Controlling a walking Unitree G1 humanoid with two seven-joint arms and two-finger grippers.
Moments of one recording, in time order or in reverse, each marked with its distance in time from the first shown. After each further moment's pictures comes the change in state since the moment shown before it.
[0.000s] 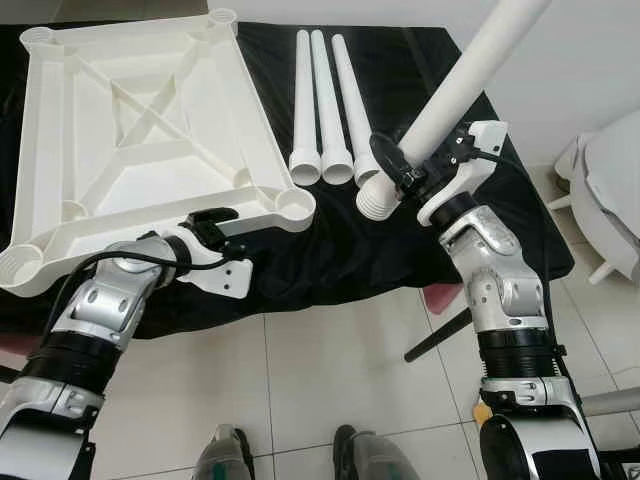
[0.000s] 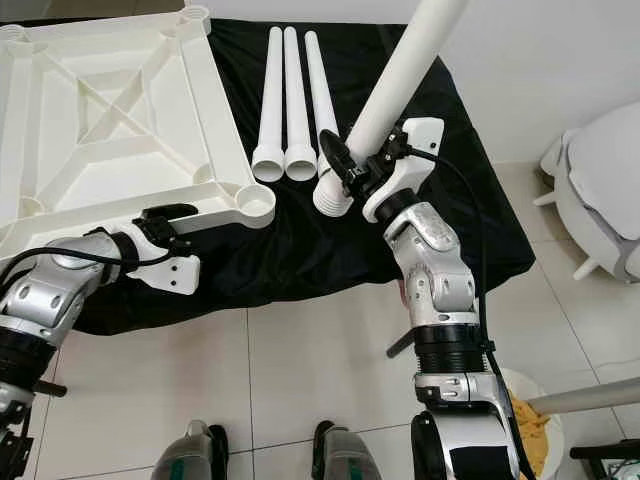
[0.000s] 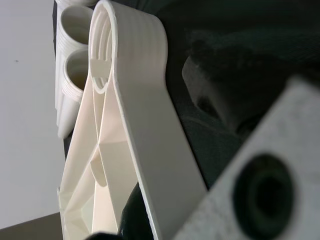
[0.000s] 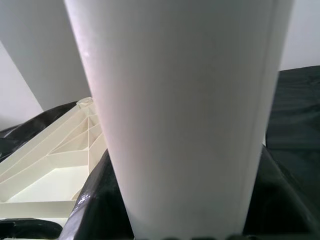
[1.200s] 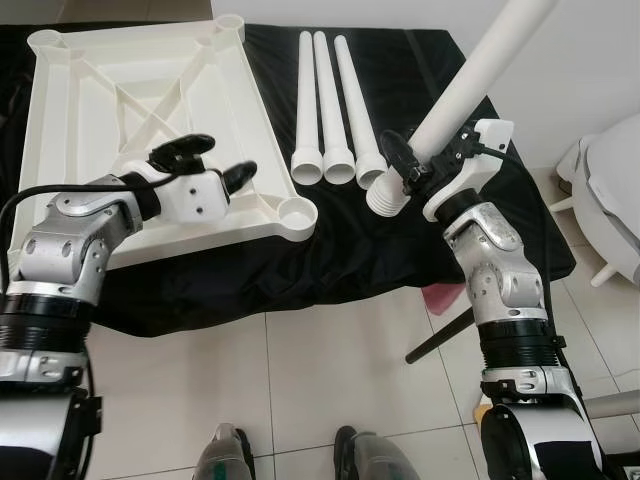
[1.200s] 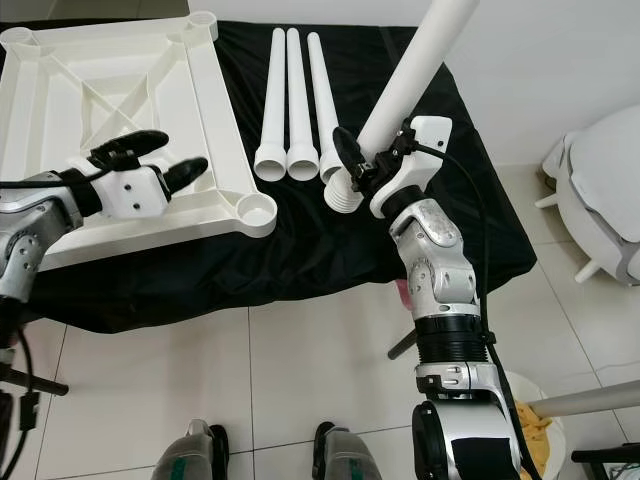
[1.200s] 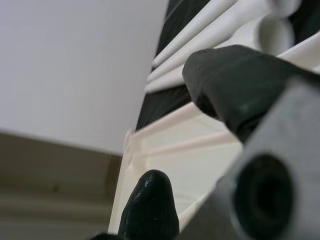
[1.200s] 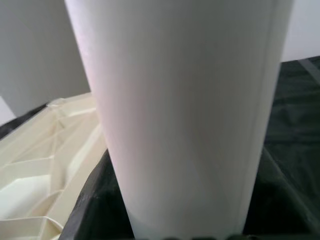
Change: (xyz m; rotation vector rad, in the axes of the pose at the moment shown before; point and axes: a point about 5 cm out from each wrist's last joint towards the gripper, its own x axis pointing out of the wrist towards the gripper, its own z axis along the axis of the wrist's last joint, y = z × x) left arm -0.026 0.055 0.061 -0.236 -0.320 0.256; right arm 0.002 -0.019 -0.007 -0.028 0.024 -0.133
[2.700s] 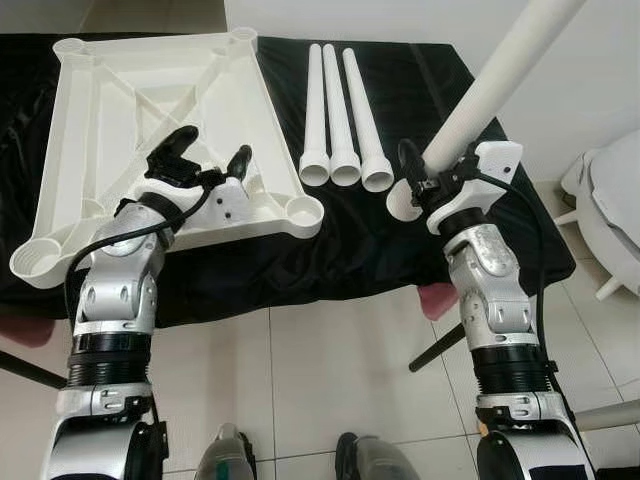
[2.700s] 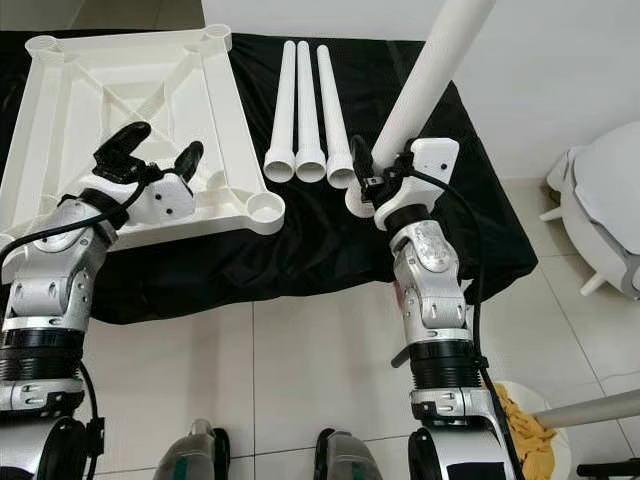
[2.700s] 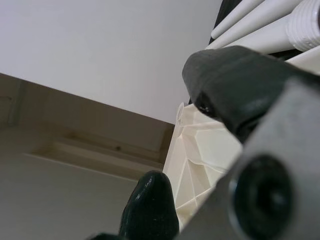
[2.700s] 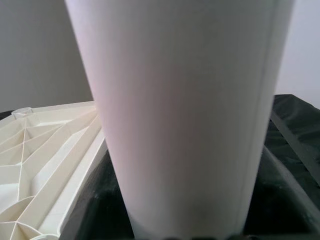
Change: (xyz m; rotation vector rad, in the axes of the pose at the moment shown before) left arm -0.002 -0.021 -0.013 0.075 -0.173 0.237; right arm -0.018 0.004 -0.004 -0.145 -0.089 -0.132
